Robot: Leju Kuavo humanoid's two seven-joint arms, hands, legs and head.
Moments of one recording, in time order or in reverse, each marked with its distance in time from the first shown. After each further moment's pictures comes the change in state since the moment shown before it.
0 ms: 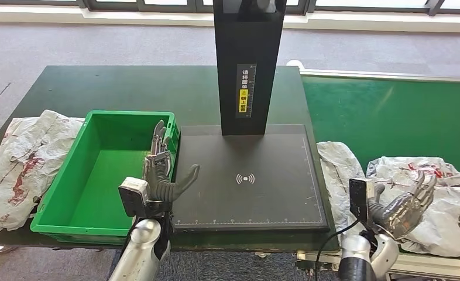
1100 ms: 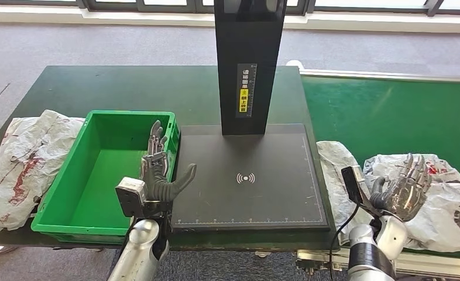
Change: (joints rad) left arm 0.006 0.001 0.012 -0.009 0.003 0.019 0.000; right arm -0.139 -0.137 -0.099 0.202 0.434 -0.006 0.190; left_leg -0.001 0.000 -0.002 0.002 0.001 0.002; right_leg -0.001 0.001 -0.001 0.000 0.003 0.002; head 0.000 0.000
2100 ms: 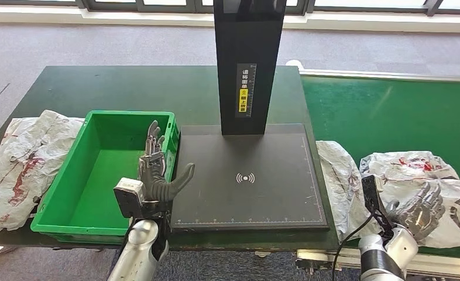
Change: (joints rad) left arm 0.006 0.000 0.000 -0.012 0.005 0.031 0.000; right arm -0.017 -0.114 -0.048 0.209 -0.026 0.000 0.187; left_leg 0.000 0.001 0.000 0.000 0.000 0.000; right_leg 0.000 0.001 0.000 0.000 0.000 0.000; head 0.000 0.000
